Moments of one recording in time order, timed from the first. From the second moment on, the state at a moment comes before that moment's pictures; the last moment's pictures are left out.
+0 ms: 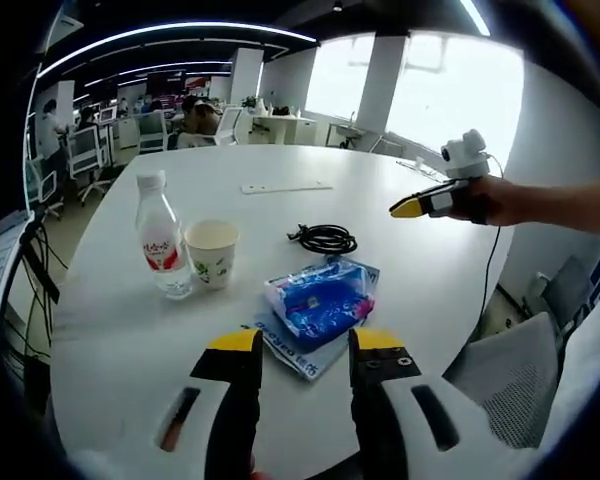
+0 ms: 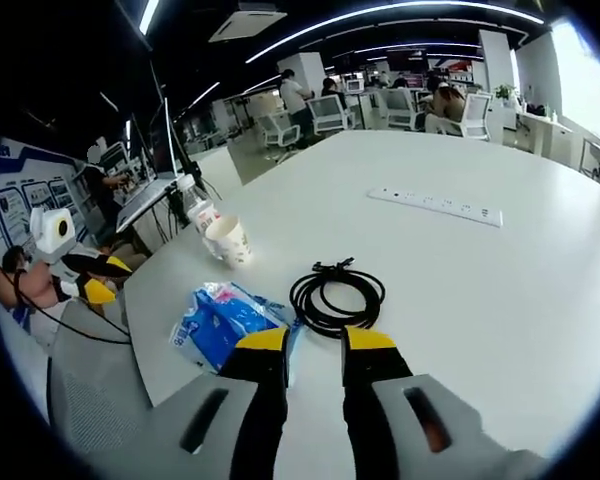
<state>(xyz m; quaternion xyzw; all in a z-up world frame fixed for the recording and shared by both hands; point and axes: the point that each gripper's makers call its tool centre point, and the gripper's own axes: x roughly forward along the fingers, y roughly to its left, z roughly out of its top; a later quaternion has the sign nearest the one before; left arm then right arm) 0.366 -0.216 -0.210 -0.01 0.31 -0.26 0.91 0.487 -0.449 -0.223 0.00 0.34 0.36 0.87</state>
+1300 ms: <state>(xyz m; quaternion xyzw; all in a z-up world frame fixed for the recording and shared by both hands) 0.366 -0.194 -0.216 -0.02 0.31 -0.24 0.92 0.483 -0.431 -0.241 0.01 0.36 0.36 0.86</state>
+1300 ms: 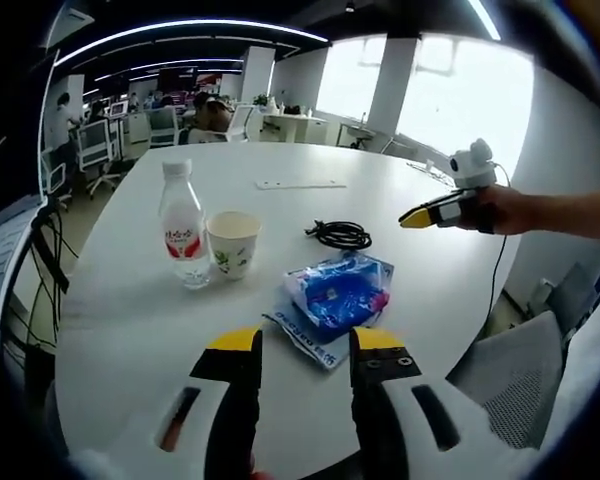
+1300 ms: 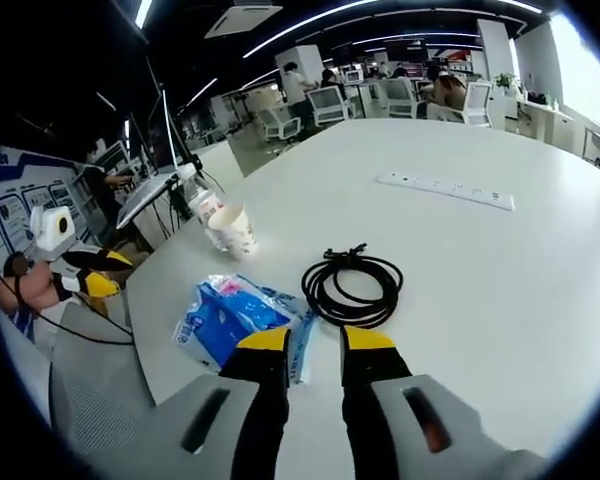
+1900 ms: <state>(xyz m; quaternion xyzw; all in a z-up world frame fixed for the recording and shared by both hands) 0.361 -0.180 -0.223 -0.03 0.32 -0.22 0.92 0.495 -0.412 -0.269 -0.05 0.39 0.39 0.83</state>
